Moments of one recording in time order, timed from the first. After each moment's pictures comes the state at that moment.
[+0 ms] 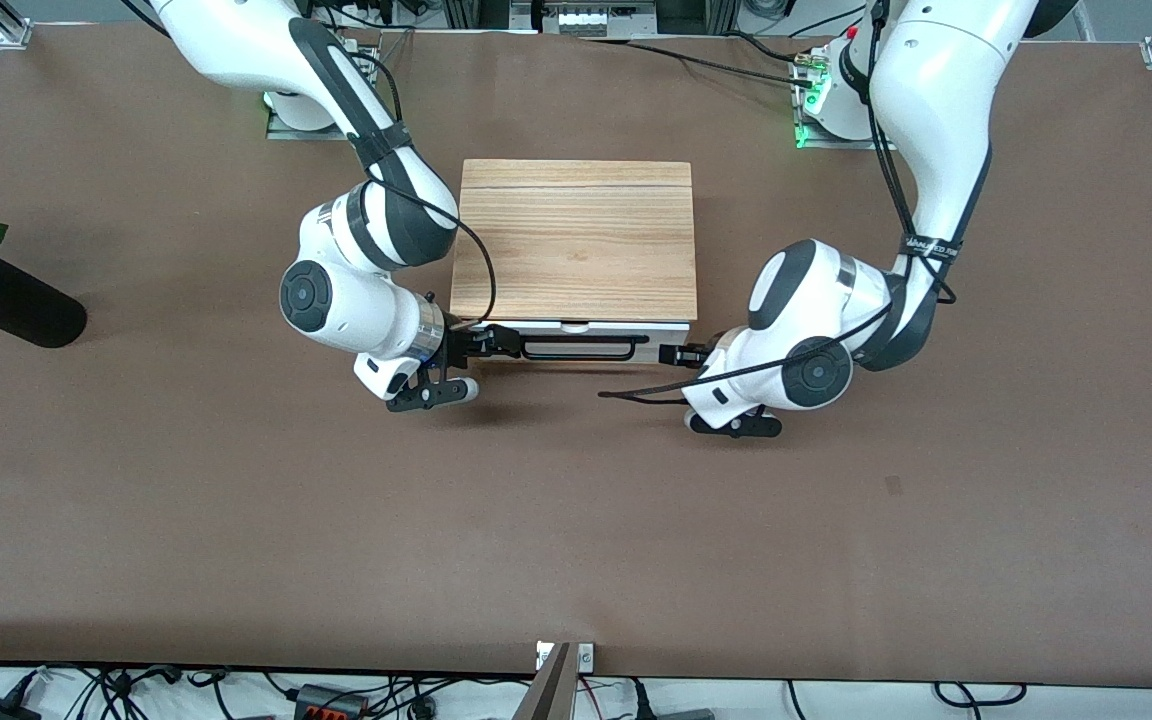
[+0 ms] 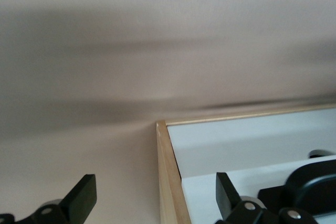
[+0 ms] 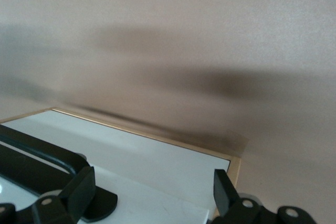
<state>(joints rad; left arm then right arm) -0.28 0.68 -0.16 -1.39 -0.22 1.83 -0.33 0.47 0.54 0.03 -1.70 0.52 2.26 0.07</state>
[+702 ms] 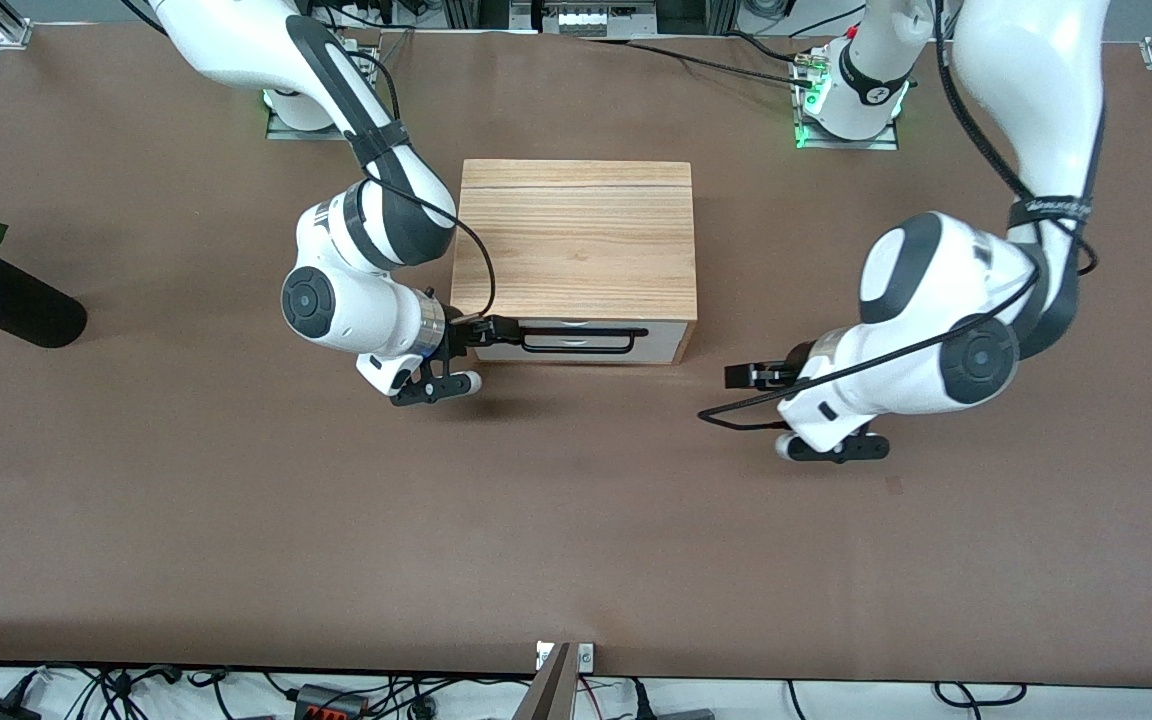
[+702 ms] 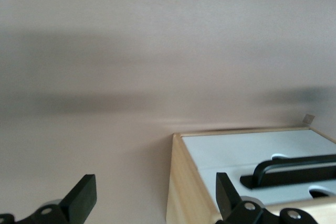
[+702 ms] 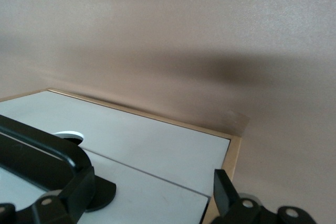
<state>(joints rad) -0.17 0.57 -0.16 -1.30 -0.22 1.70 -0.33 0.47 0.54 0.03 -1.69 0.52 2.18 0.07</state>
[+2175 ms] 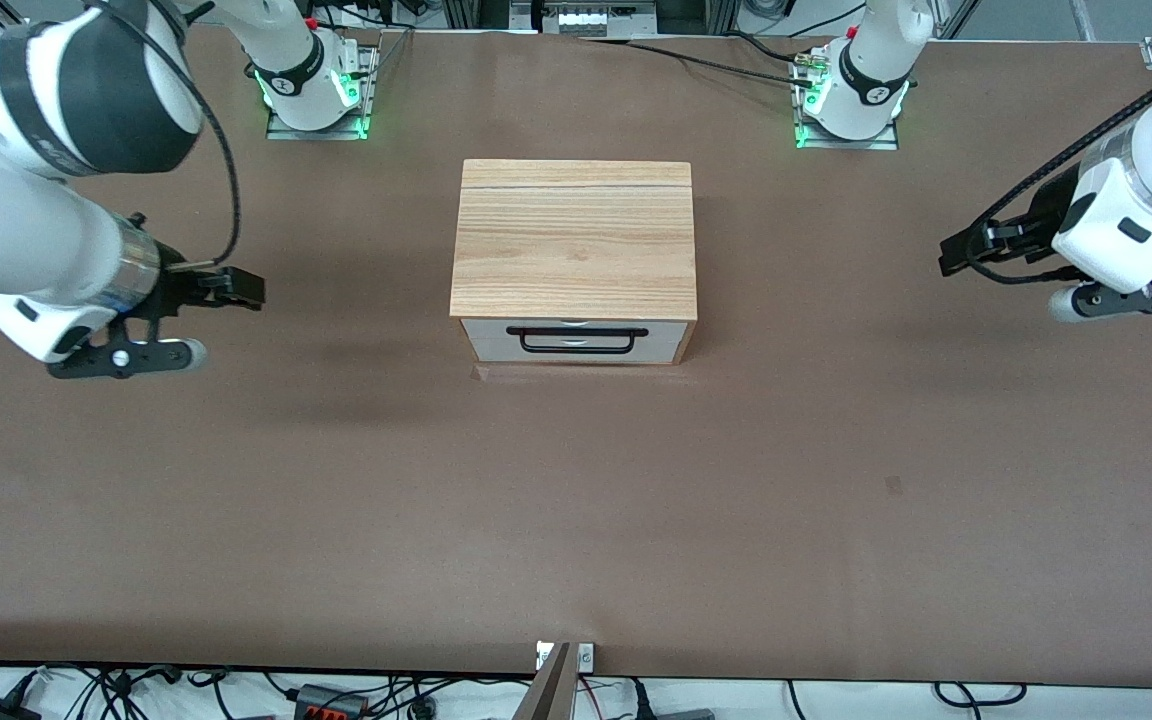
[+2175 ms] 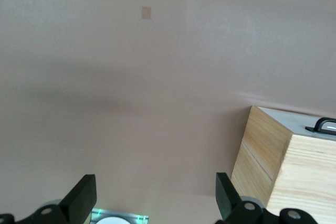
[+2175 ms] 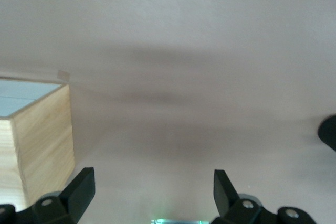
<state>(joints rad) 0.01 0.12 -0.15 -1.46 -0.04 1.46 -0.33 0.45 0.35 -0.34 -1.27 0.09 1.38 0.06</state>
